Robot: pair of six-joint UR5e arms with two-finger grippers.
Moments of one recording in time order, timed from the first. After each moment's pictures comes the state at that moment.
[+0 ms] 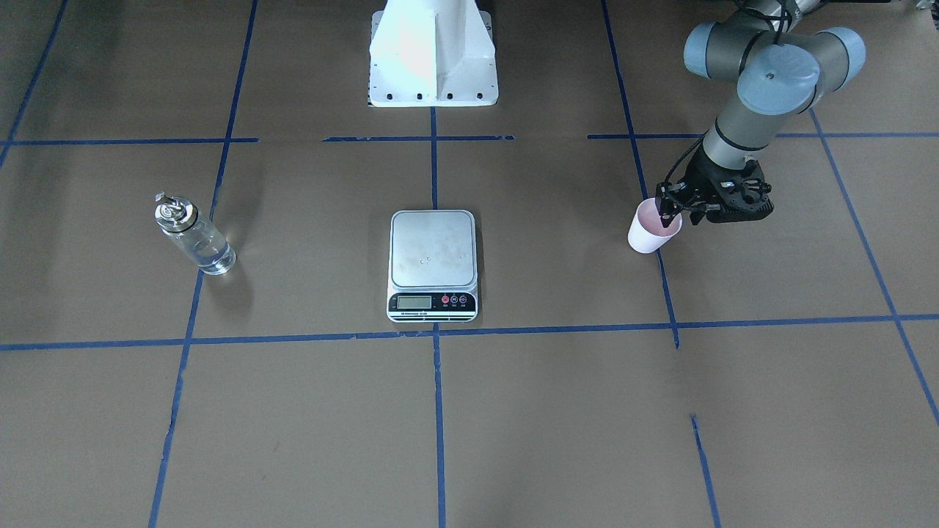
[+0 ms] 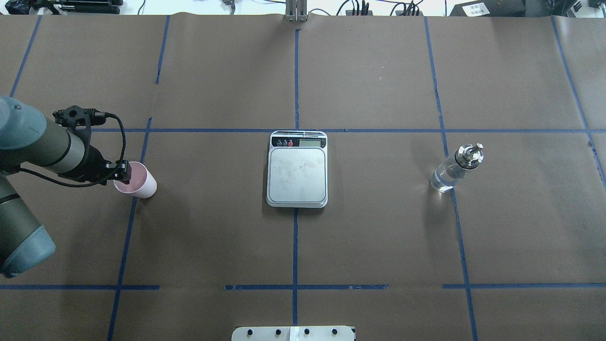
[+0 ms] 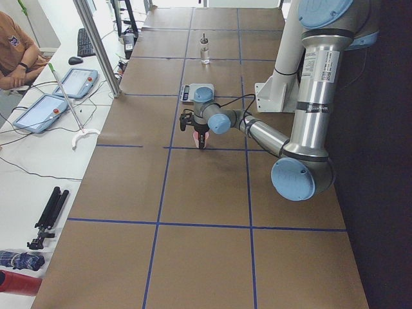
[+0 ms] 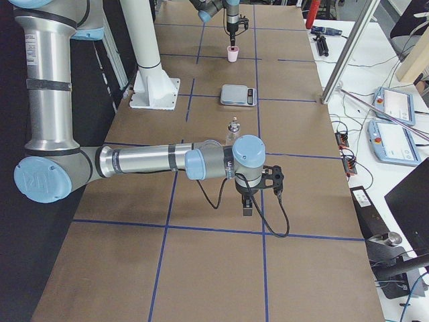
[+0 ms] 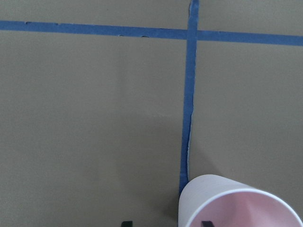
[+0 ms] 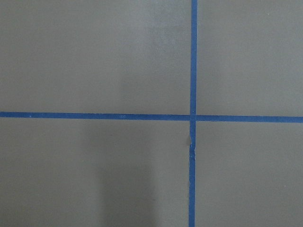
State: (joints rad) left arm -0.75 -1.68 -1.86 -1.85 -2.02 -1.06; right arm 1.56 -1.60 1.72 -1.53 2.40 0.12
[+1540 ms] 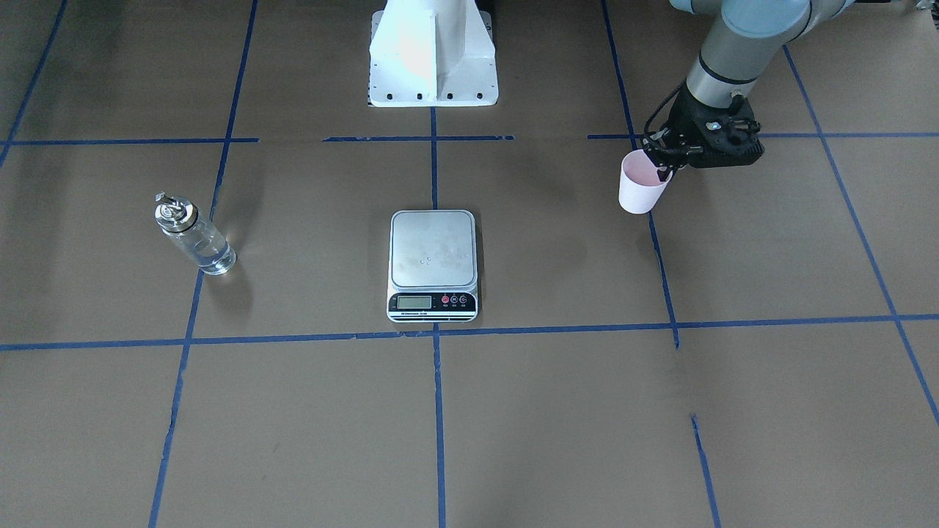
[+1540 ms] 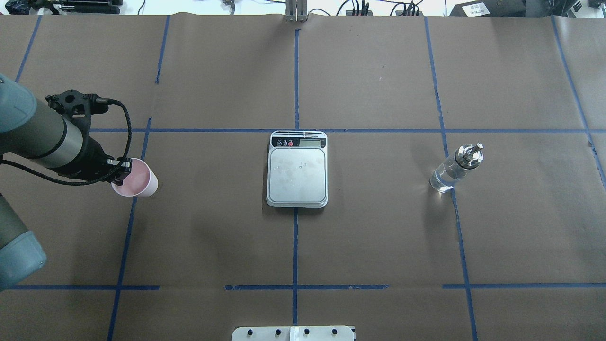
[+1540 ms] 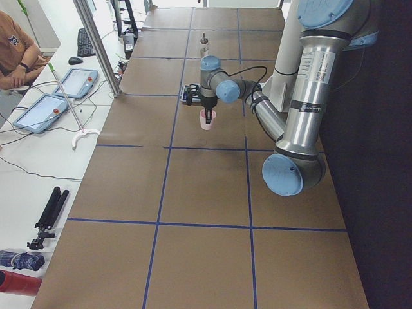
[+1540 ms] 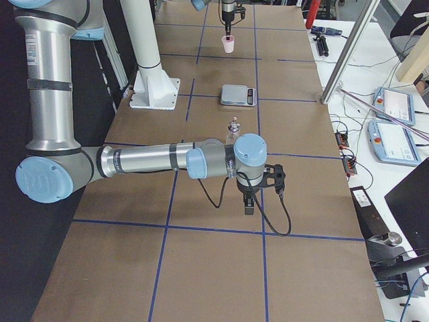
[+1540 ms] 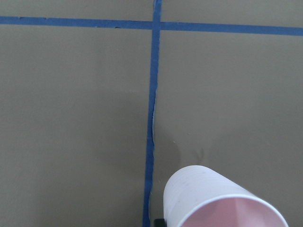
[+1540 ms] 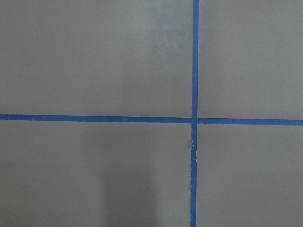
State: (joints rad) left arm -0.76 -1.80 -2.14 -1.44 -2.03 -1.05; right arm 1.56 -1.59 1.72 -1.53 2.40 0.12
